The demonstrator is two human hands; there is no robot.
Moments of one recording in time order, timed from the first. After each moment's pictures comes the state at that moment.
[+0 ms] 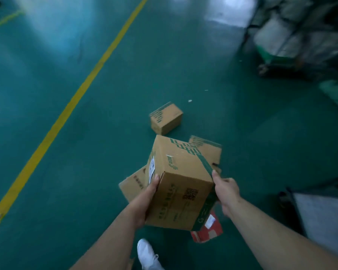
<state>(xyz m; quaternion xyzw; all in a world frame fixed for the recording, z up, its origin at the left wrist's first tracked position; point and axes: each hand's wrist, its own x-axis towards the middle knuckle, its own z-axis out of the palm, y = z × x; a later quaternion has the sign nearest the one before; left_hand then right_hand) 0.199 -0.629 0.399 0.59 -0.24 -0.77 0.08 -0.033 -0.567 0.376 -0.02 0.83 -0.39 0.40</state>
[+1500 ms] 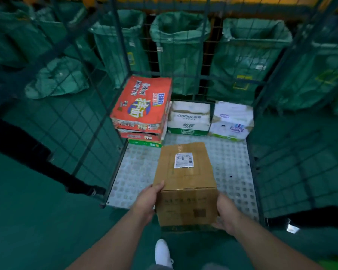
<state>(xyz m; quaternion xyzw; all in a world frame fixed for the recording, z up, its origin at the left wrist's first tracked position) -0.648 -0.073 0.364 0.27 -0.62 -0.64 -0.37 -0.549 0.140 0.405 0.48 0.55 -0.65 0.21</state>
